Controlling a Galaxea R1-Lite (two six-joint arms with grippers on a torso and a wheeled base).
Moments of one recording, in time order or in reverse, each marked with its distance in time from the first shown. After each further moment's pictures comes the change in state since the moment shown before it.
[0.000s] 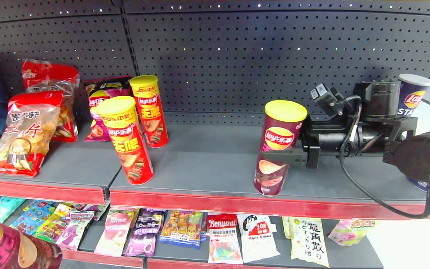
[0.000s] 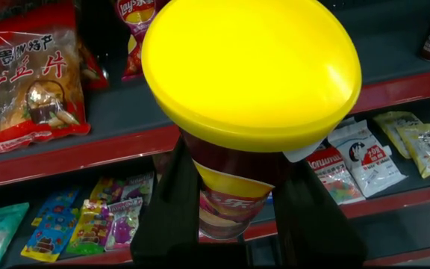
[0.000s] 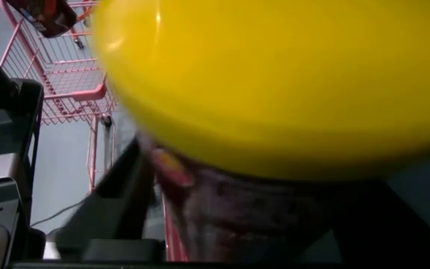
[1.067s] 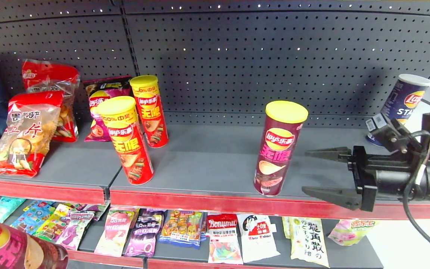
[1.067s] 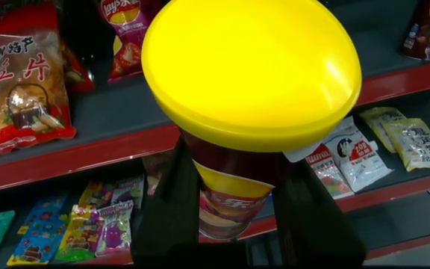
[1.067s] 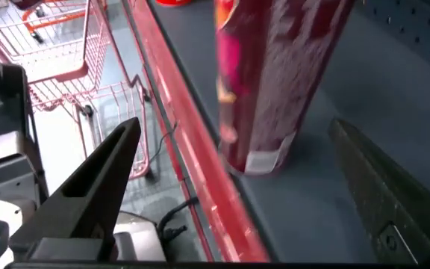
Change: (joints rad) left arm -0.004 0.006 0.004 0.000 -0.053 -0.001; right arm -0.125 -0.296 0.395 -0.006 -0.098 -0.001
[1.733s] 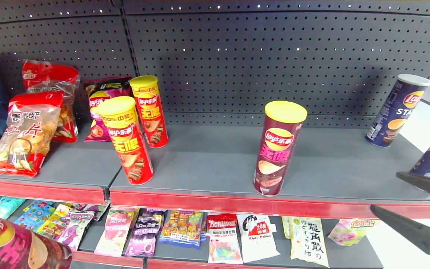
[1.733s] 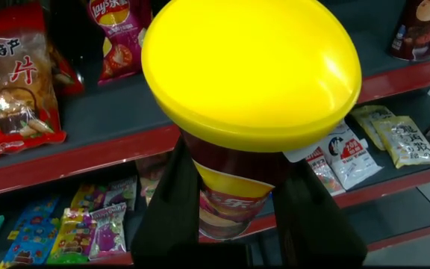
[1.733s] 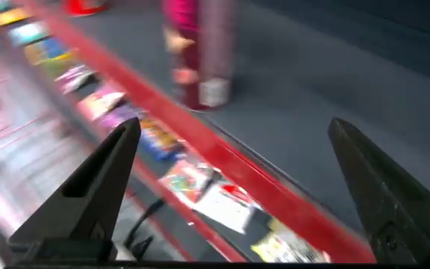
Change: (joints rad) left arm 0.000 0.031 -0.015 -0.005 -0.018 -0.005; right arm -0.068 -0.580 0.335 0.011 -0.455 0.204
